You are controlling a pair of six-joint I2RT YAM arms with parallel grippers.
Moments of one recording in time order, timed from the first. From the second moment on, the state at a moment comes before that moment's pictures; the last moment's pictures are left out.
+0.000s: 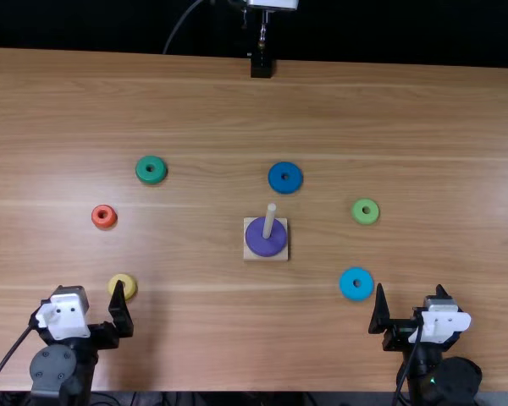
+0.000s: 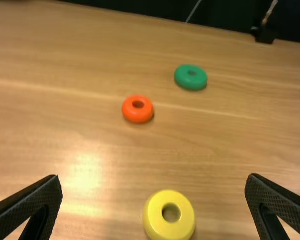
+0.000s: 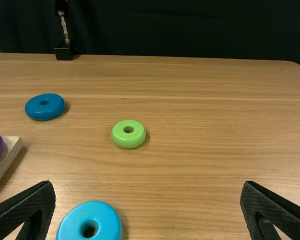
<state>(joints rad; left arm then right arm) -0.08 0.08 0.11 -0.34 -0.10 -0.18 -0.07 0.02 0.09 -0.28 -0.05 -0.08</state>
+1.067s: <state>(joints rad) -0.08 0.01 0.10 -0.37 -0.06 -0.09 -0.07 0.02 0.09 -0.28 -0.05 -0.08</state>
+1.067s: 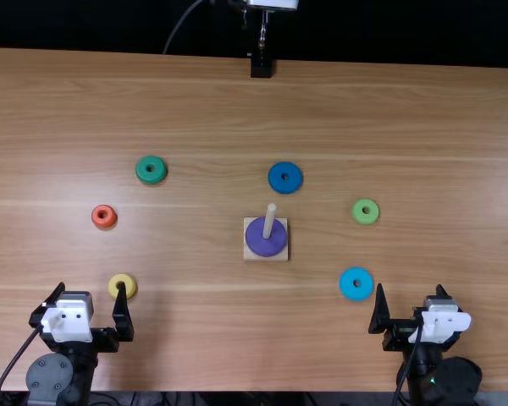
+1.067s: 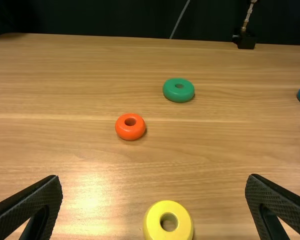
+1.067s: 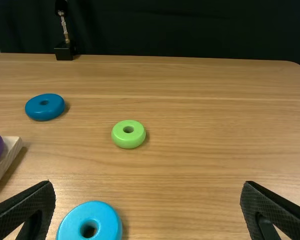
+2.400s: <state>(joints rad) -0.08 0.01 0.10 -0.37 -0.05 -0.09 -0.03 0.22 0.59 0.05 -0.04 -0.08</state>
